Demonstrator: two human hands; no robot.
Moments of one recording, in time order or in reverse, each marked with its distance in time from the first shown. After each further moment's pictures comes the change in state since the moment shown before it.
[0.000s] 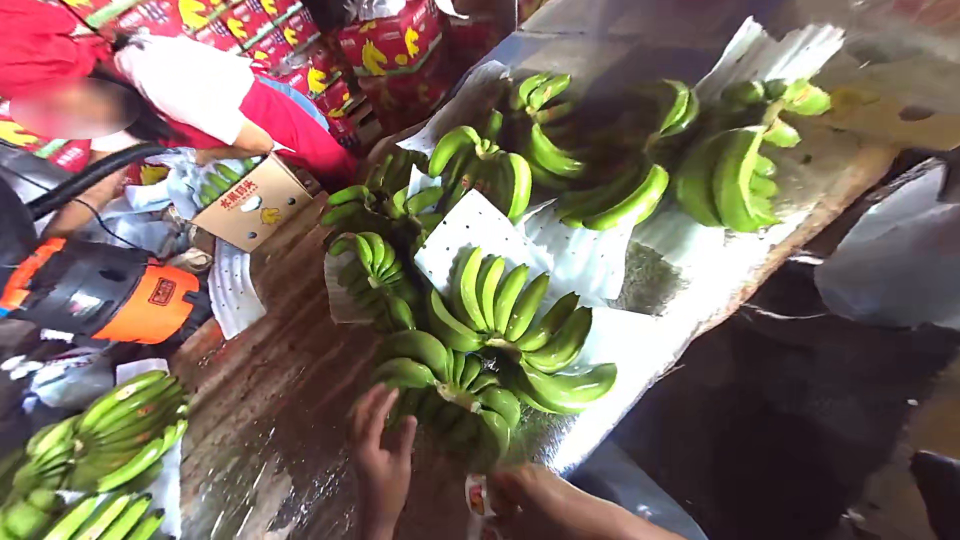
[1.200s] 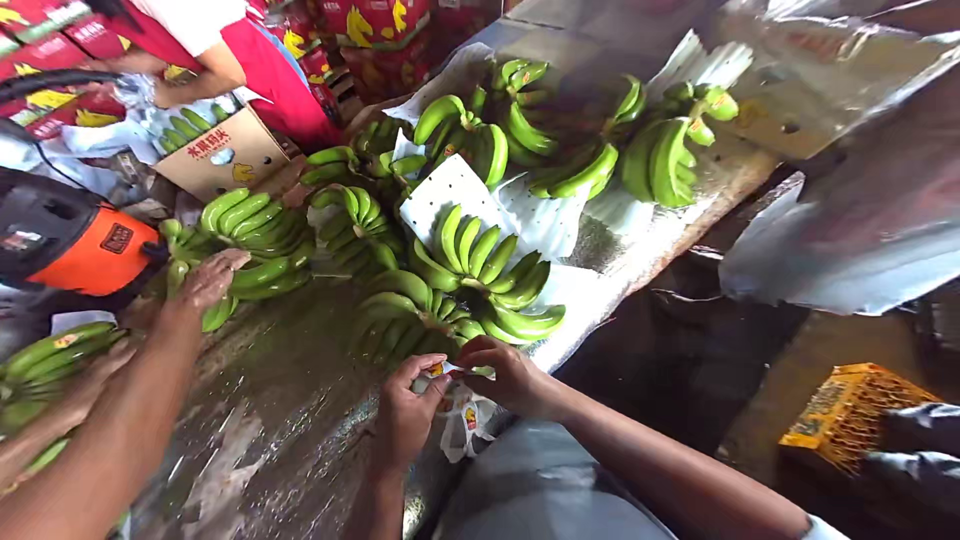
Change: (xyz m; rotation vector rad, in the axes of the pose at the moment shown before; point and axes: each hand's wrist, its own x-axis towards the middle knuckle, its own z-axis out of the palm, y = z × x) left_hand -0.044 0.054 0.003 -0.469 -0.214 -0.119; right_hand -0.023 -0.036 -0.005 -0.109 0.480 -0.174
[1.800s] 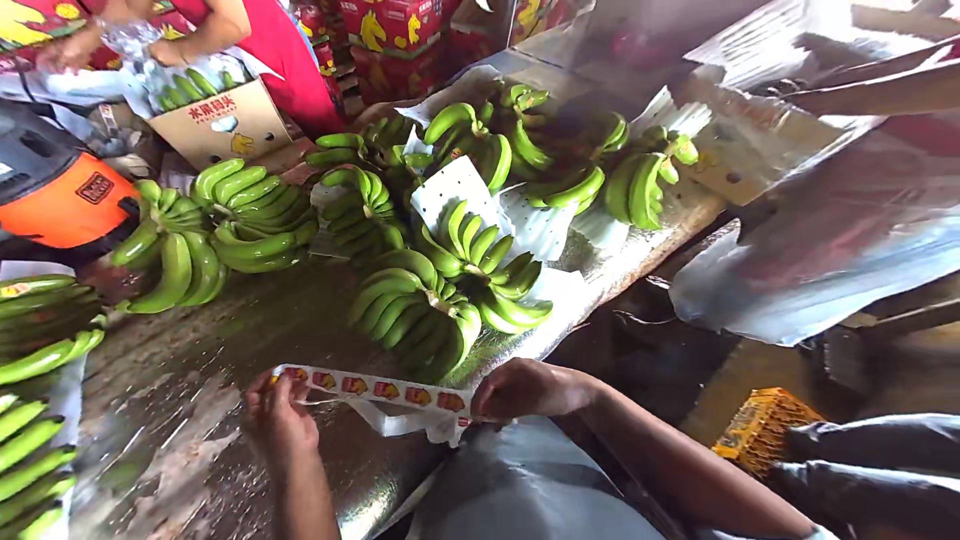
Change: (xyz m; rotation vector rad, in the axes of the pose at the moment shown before) left_hand -0.039 -0.054 -0.100 -0.433 0.938 -0.283; right_hand -0.032 -0.012 -0.007 0.266 -0.523 0.096
